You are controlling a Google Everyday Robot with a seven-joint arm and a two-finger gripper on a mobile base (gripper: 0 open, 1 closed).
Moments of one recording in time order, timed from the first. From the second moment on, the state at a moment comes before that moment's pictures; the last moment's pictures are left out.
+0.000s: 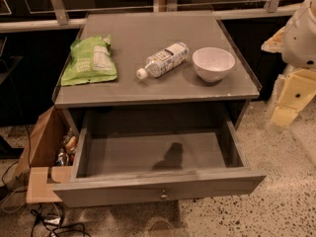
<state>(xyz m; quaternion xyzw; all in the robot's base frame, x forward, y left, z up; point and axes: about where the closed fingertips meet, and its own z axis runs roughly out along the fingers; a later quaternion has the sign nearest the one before) 0.438 -0.217 0.976 -0.60 0.78 -0.03 0.16</state>
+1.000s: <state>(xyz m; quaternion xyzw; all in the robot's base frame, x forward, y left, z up) 0.438 -0.217 0.976 -0.60 0.78 -0.03 0.16</state>
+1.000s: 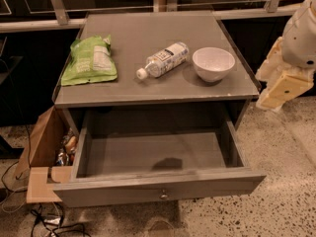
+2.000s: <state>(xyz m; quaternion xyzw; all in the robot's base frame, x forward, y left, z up) 0.375 -0.257 0.957 -0.55 0.82 -0.07 0.15</state>
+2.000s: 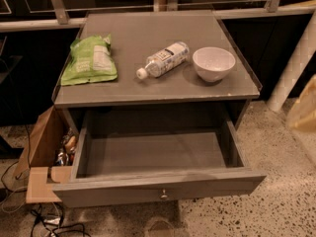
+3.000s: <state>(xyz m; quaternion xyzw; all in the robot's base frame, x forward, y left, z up) 0.300 -0.307 0.820 -0.47 0.88 -0.01 0.06</state>
